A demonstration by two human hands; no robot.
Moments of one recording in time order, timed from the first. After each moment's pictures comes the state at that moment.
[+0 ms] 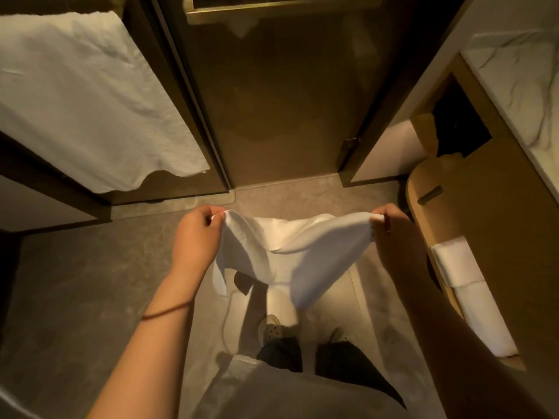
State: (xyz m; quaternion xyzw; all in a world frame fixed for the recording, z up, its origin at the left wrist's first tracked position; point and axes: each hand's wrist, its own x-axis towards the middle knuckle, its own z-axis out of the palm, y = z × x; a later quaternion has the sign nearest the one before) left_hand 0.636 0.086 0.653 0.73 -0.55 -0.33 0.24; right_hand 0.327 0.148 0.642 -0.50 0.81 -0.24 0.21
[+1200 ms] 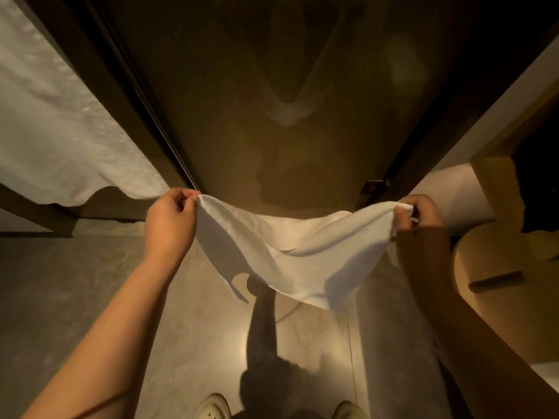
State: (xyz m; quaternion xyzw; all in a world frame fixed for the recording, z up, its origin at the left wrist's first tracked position) left_hand 0.524 -0.114 0.435 0.76 -0.50 -0.21 0.36; right_hand 0.179 -0.090 0.432 -0.55 0.71 -0.40 0.20
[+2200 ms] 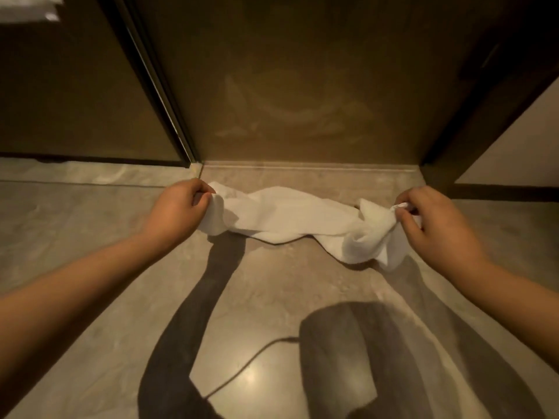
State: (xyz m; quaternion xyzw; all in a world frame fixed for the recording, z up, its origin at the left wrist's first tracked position) left_hand 0.567 -0.143 -0.064 0.71 -0.65 -0.12 0.22; right_hand 0.184 -0.123 -0.055 -0.75 0.63 -0.19 0.07
